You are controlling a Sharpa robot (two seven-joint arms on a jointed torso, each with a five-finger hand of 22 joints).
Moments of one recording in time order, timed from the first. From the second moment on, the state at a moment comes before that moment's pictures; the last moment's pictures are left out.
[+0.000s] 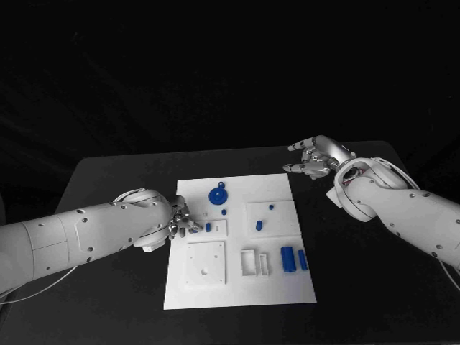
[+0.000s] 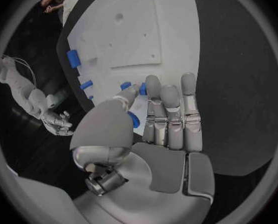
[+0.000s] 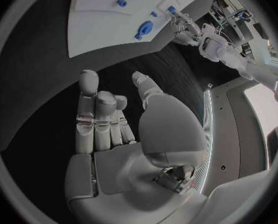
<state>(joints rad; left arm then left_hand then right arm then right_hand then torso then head) 1.25 -0.63 -0.24 1.26 -1.04 -0.08 -0.54 1.08 -0.11 0.33 0.06 0.21 1.07 -0.02 0.39 0.73 1.41 -0.07 0.59 0.51 1.29 -0.11 1.11 0.54 0.01 1.26 -0.13 0.26 1.31 0.98 -0.73 0.36 1.28 -1.42 -0.35 -0.09 1.26 -0.14 0.12 -0.03 0.42 0.83 0.13 0.06 0.05 1.15 0.02 1.05 1.03 1.40 -0.05 0.98 1.05 0.13 1.46 -0.07 0.36 1.24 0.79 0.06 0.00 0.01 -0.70</state>
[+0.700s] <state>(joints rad) 1.25 -0.64 -0.24 1.25 -1.05 -0.09 -0.54 1.08 -0.17 0.10 0.21 0.21 1.05 0.01 0.41 0.71 1.39 -0.06 0.61 0.51 1.28 -0.10 1.11 0.53 0.01 1.26 -0.13 0.23 1.31 0.98 -0.73 0.36 1.28 -1.42 -0.35 -0.09 1.26 -0.14 0.12 -0.03 0.42 0.83 0.13 0.06 0.05 1.15 0.02 1.05 1.03 1.40 -0.05 0.98 1.05 0.13 1.46 -0.07 0.36 1.24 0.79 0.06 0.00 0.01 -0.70</state>
